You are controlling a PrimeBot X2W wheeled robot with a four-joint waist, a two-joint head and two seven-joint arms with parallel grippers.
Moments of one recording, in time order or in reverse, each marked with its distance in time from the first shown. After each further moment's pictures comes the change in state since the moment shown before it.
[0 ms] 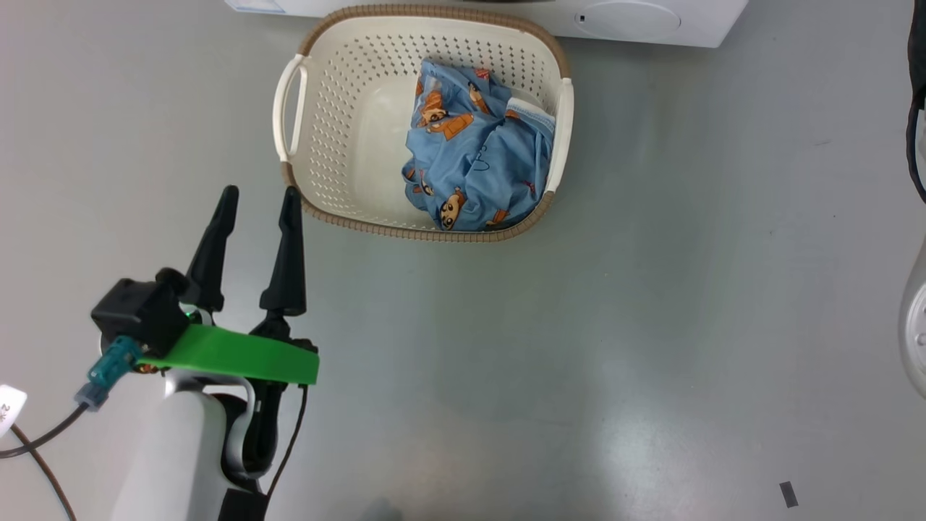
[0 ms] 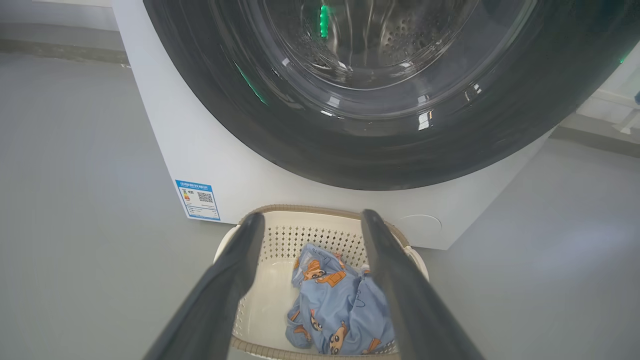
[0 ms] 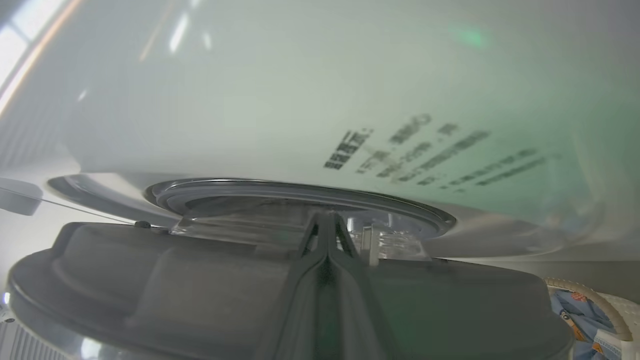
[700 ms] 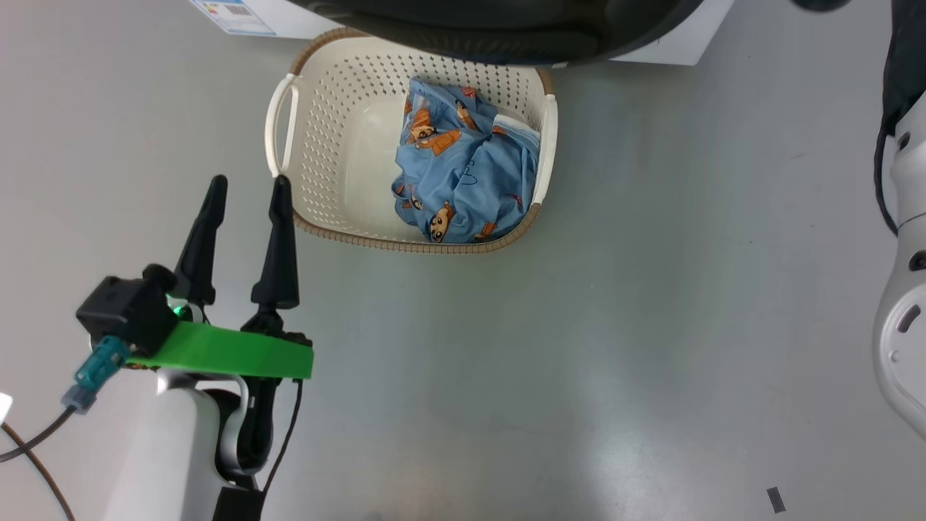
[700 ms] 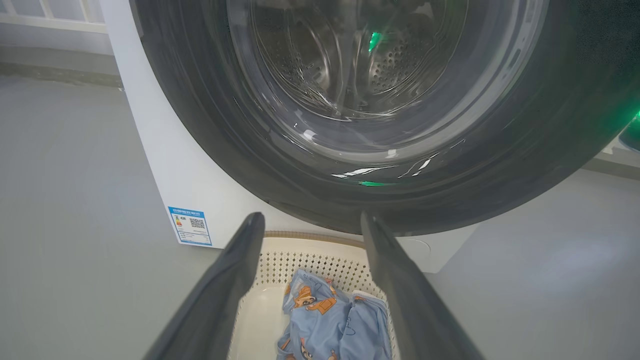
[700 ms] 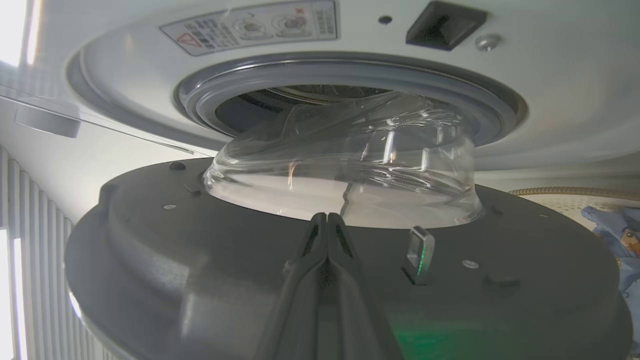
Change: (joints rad) left arm 0.000 -0.002 0.015 -0.037 0.002 0.000 0.000; right arm 0.056 0.030 -0.070 -0.030 0.091 0.000 0.346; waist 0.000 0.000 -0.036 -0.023
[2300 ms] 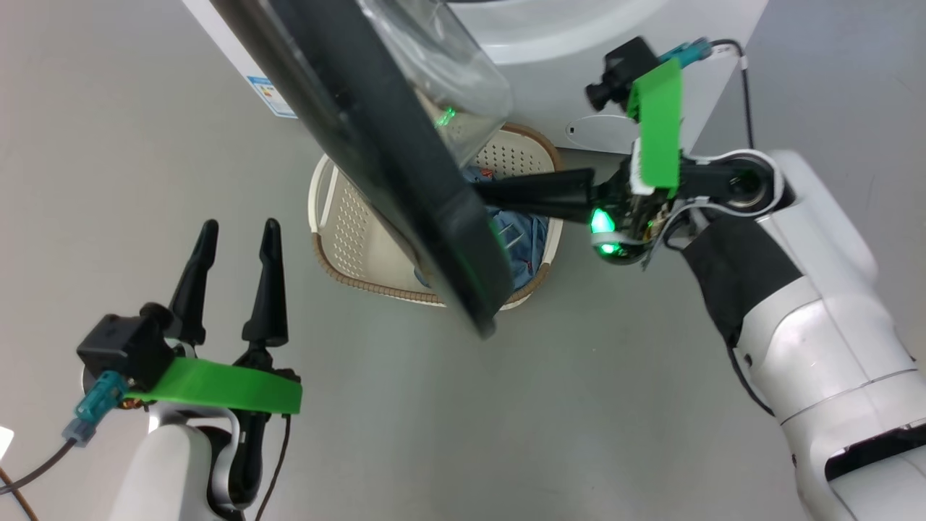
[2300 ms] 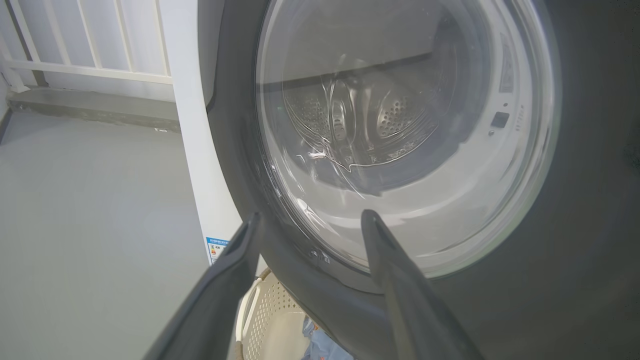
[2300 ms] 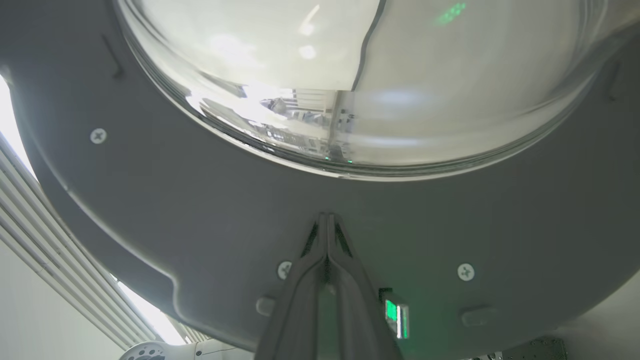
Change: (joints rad) left arm 0.079 0.026 0.009 -0.004 0.009 0.000 -0.001; right arm 0.443 0.006 0.744 -0.174 0.644 0.000 0.152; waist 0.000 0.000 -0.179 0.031
